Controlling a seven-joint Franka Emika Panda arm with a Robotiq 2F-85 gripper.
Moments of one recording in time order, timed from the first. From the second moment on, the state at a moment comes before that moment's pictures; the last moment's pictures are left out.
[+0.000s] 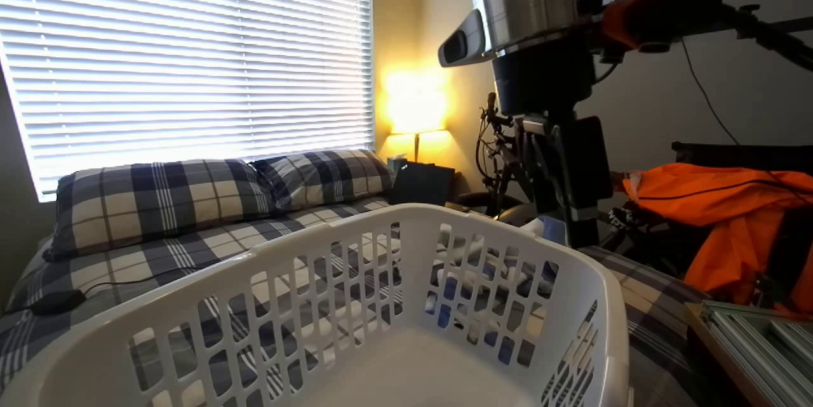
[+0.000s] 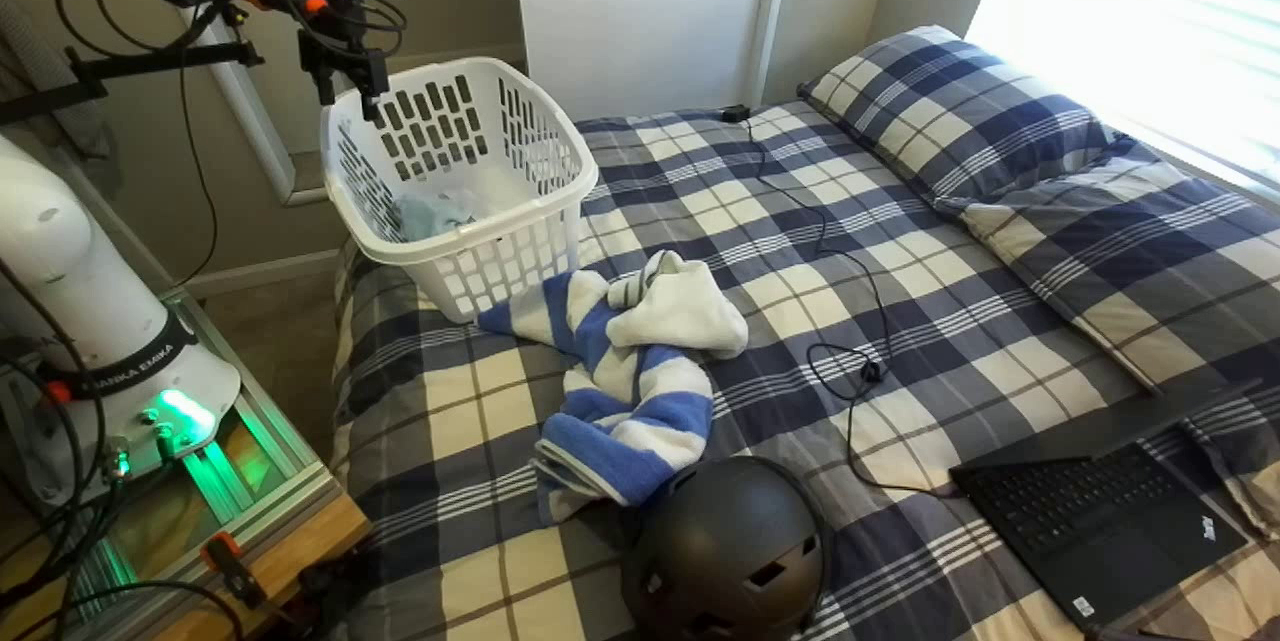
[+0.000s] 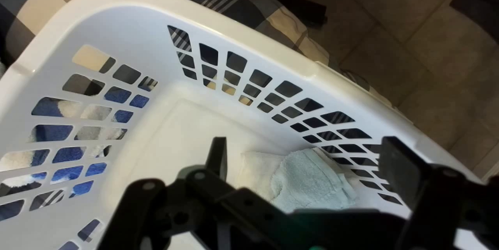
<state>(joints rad) 0.13 -0.24 0.11 -2.37 0.03 1.91 0.00</state>
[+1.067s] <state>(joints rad) 0.10 -0.22 0.10 -2.38 -0.05 2.03 0.00</state>
